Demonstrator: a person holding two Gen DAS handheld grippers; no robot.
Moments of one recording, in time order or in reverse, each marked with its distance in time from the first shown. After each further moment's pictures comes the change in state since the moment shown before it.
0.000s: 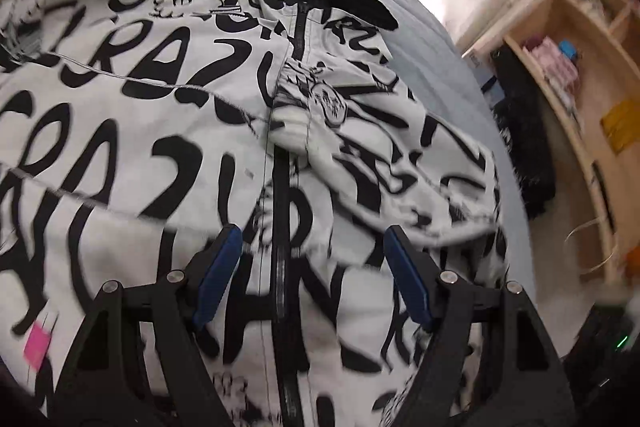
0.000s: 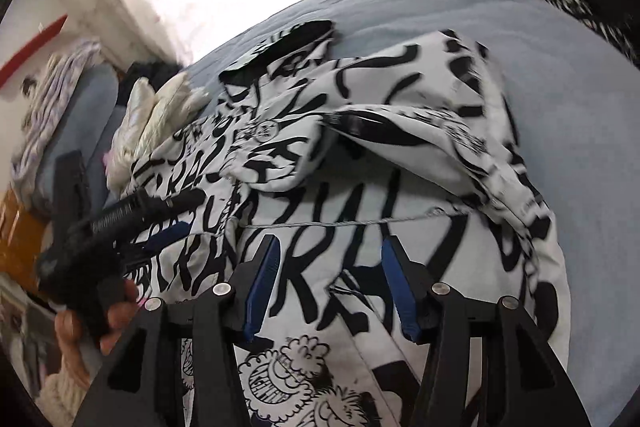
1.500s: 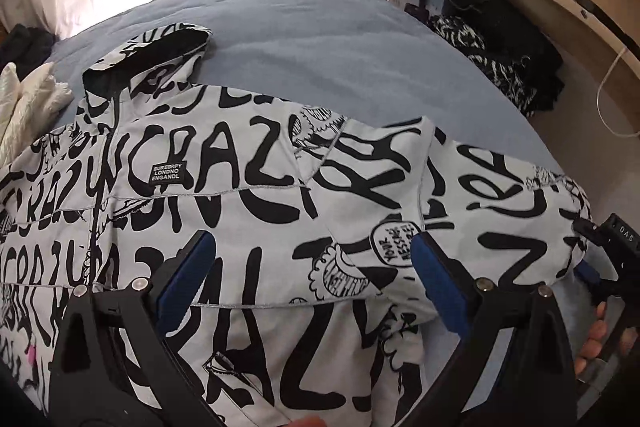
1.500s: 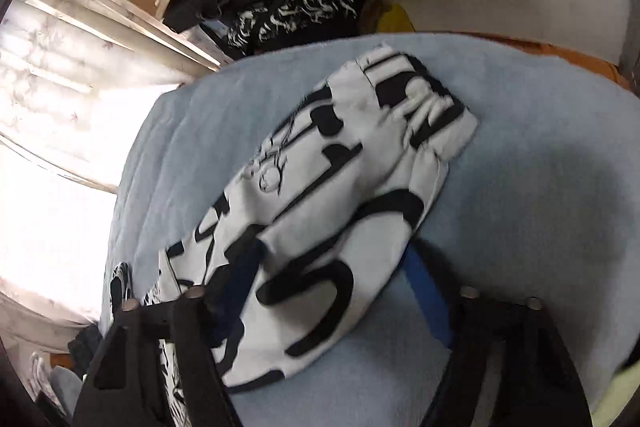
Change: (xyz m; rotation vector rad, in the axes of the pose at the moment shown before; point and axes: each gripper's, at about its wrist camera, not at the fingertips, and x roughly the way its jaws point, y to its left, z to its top) left arm 0.071 -0.293 -0.093 0.552 -0.040 0.224; right arm -0.140 -0.329 0.034 0.810 -0.280 -0.311
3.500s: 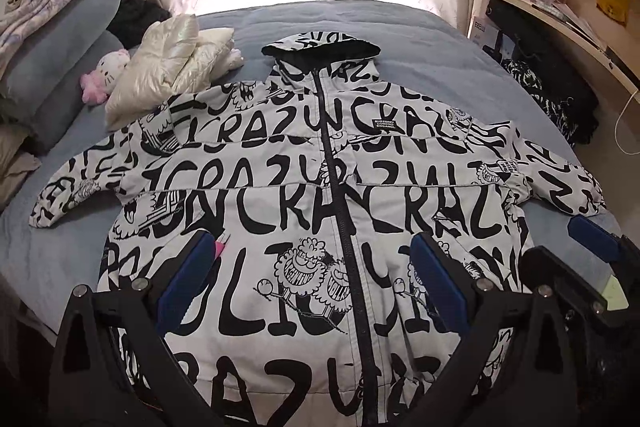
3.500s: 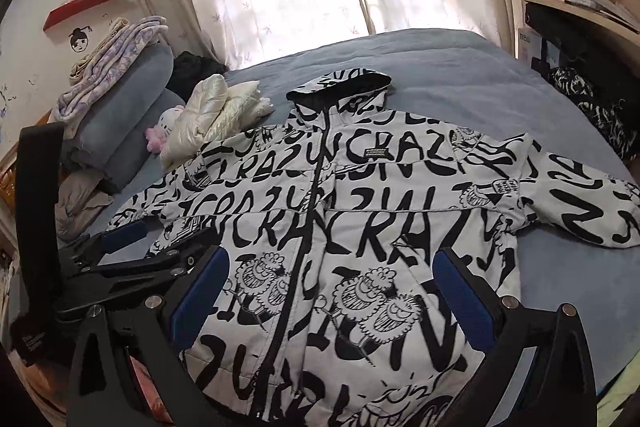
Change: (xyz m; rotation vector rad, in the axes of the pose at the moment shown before) left arm -0.241 0.213 -0.140 -0.149 -0.103 0.205; right arm -0.213 0.275 -0.426 -1.056 0.123 0.403
